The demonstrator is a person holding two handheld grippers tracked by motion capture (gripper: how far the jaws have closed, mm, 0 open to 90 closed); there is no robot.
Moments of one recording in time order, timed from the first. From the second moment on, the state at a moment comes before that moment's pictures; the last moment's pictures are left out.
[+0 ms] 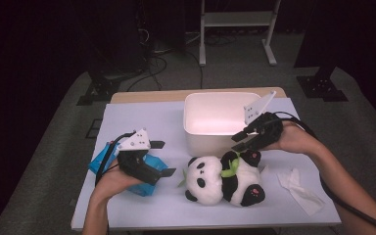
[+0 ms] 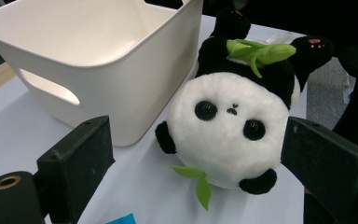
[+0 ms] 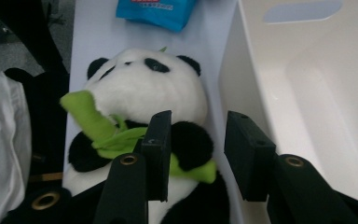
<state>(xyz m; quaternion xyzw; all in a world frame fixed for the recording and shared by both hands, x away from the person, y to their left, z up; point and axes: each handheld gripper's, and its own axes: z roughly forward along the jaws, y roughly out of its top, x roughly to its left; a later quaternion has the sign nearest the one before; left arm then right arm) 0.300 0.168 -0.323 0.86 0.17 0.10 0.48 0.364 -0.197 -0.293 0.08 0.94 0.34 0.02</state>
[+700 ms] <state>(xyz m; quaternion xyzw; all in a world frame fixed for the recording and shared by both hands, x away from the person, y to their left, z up) 0.300 0.170 -0.323 0.86 0.17 0.10 0.48 0.312 -0.179 -0.314 0.03 0.94 0.33 -0.01</state>
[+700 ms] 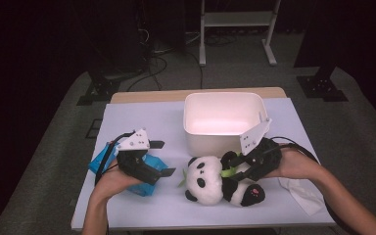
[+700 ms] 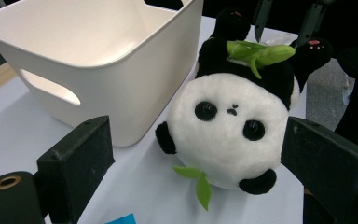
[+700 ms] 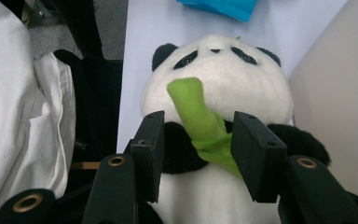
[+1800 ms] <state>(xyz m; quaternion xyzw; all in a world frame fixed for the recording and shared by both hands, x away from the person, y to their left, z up) 0.303 0.176 -0.326 0.85 0.18 0.09 0.48 0.323 -0.163 -0.312 0.01 0.95 0.30 0.03</state>
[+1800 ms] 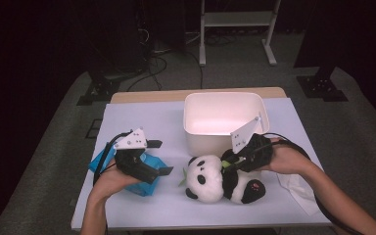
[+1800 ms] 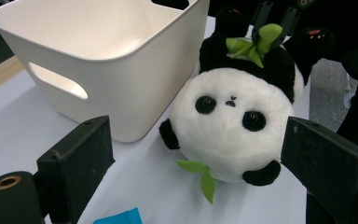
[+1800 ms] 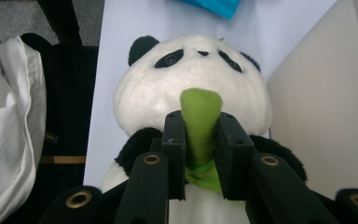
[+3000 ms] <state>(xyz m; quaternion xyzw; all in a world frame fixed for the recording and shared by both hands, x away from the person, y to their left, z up) 0.310 0.197 -0.329 0.84 0.21 0.09 0.49 0.323 -0.173 -0.201 -0.02 0.94 0.33 0.05</state>
